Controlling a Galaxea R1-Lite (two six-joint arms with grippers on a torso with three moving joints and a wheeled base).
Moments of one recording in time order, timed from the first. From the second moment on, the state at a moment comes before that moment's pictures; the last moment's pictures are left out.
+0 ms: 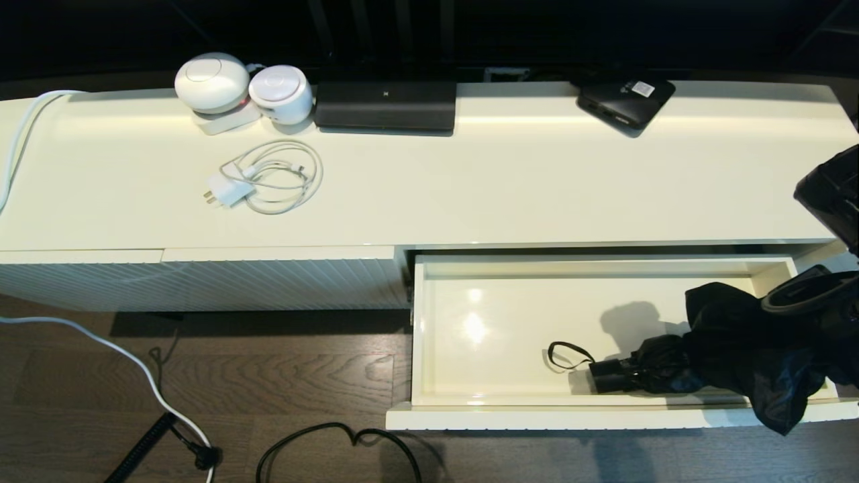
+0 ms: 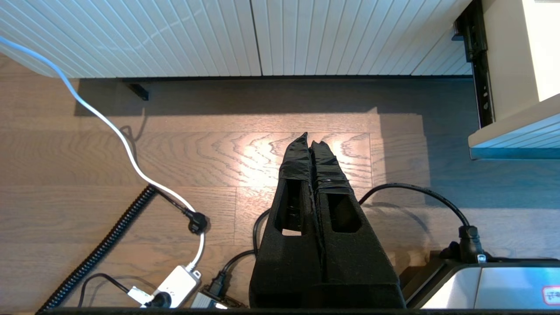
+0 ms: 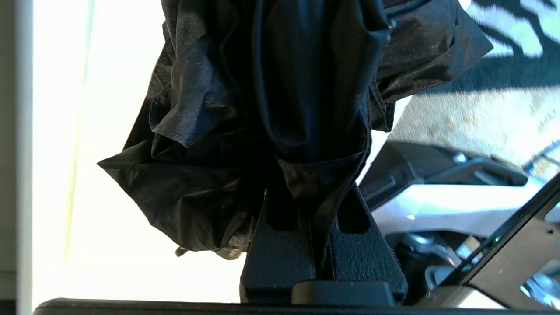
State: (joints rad) left arm 0.00 0.00 0.00 -0.01 0.00 -0.01; right arm 0.25 1.48 -1.30 0.93 -0.37 1.46
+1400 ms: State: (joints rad) left arm 0.00 0.00 0.00 -0.01 0.00 -0.01; right arm 0.27 1.40 -1.72 0.93 -0.53 1.15
